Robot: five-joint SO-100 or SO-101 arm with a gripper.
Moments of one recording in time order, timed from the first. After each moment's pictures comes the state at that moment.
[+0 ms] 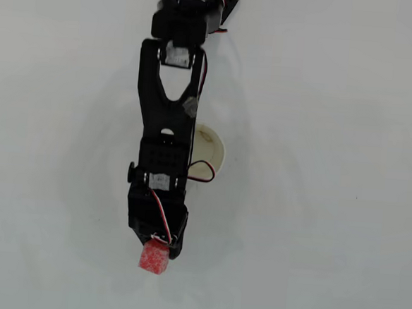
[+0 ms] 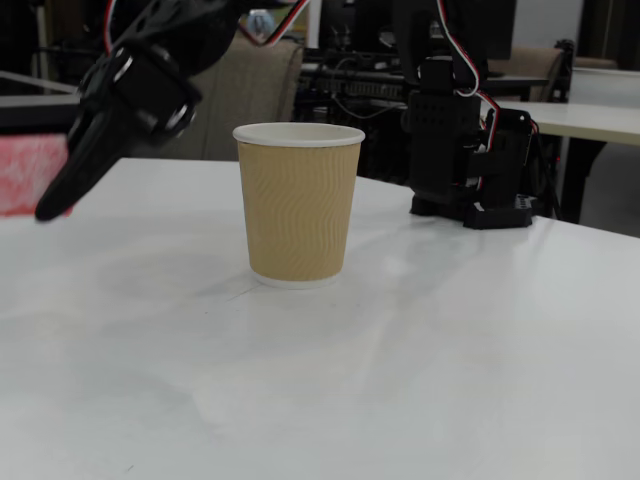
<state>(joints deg) 9.9 75.1 86.7 12.1 -86.1</state>
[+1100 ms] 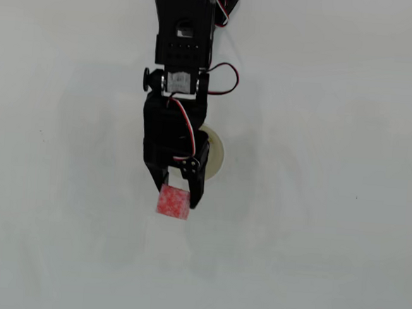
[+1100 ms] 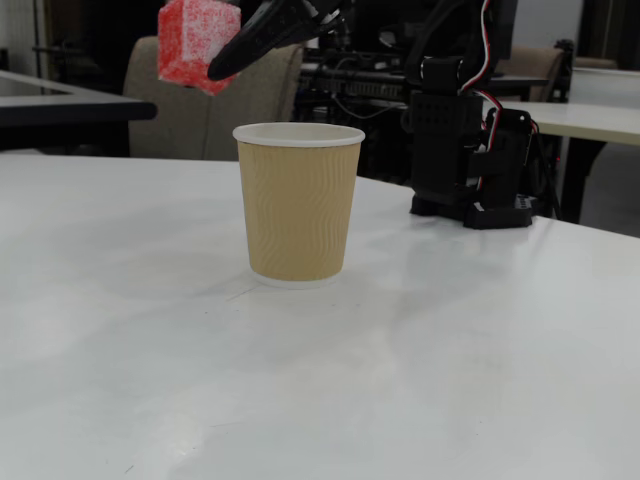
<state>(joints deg) 6.5 128.2 129.1 13.5 -86.1</state>
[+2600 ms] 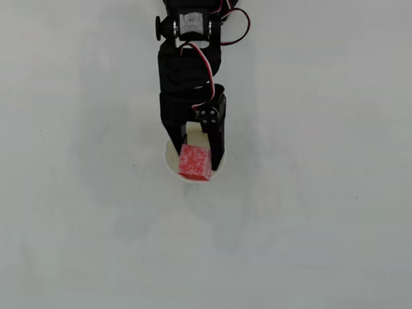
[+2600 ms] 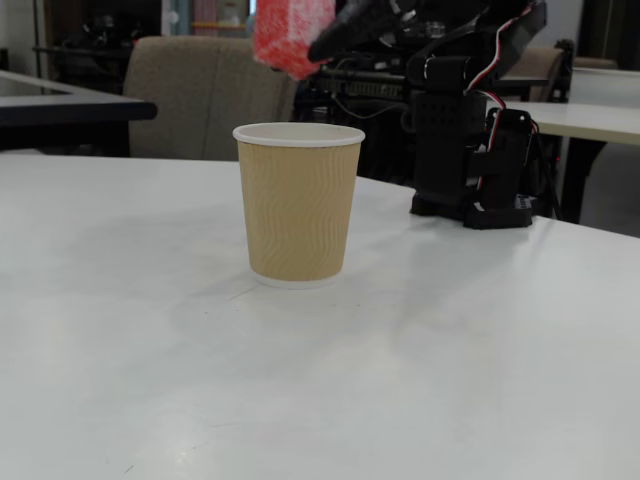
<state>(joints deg) 0.4 160.8 147.1 24.1 -86.1</state>
